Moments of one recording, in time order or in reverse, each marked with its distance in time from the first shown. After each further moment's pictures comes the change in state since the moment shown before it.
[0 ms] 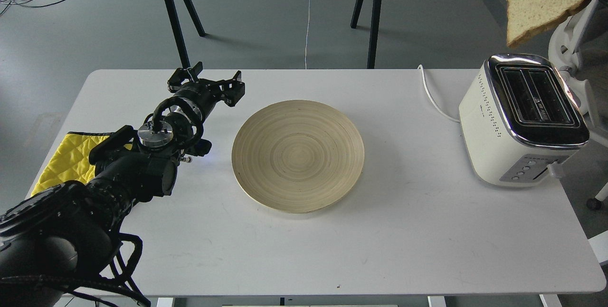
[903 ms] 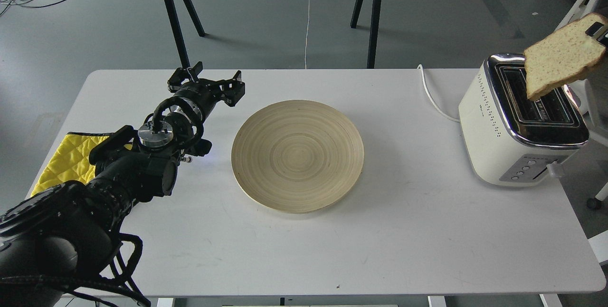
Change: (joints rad) left arm 0.000 0.000 0.000 0.000 0.000 0.000 -0.001; right arm 0.001 -0.085 -0.110 0.106 -0.140 -0.071 -0.051
